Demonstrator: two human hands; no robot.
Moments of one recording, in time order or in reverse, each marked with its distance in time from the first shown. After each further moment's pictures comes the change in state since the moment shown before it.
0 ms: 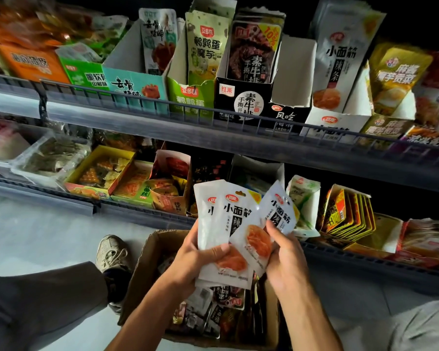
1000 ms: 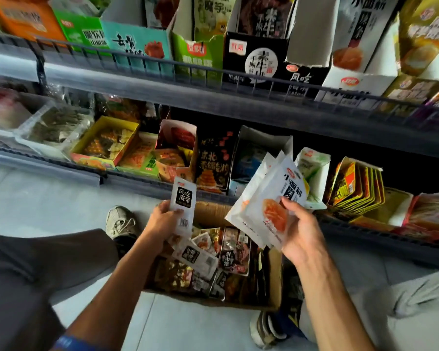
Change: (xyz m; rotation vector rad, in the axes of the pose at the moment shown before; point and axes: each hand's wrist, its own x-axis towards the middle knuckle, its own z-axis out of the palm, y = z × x) left_hand 0.028 -0.012 -0.098 0.422 0.553 -0.104; right_hand 0.000 -0.015 -0.019 0.064 -0.057 0.230
